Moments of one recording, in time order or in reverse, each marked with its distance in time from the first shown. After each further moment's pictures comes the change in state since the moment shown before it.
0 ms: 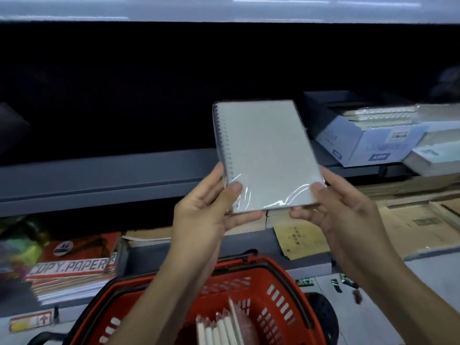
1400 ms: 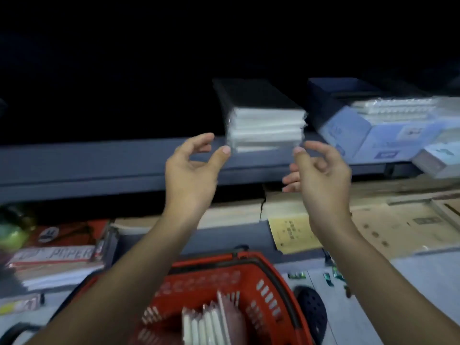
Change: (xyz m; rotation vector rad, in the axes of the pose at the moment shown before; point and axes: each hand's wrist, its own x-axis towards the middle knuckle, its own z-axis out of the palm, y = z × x) left_hand 0.079 -0.013 0.000 0.611 0.267 0.224; right_hand 0.079 0.019 0.015 -0.240 0.221 -0.125
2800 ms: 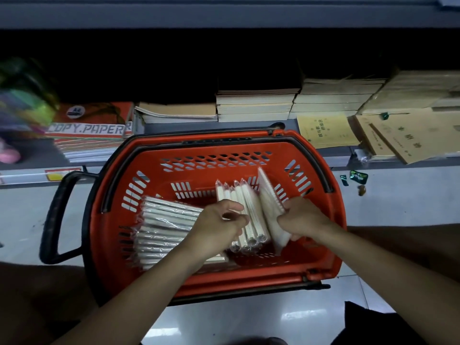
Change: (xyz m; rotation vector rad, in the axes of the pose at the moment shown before) left_hand -0.215 -0.159 -0.108 0.204 -0.509 -0.784; right_hand -0.196 0.182 -0.037 -1.113 -0.802 0.639
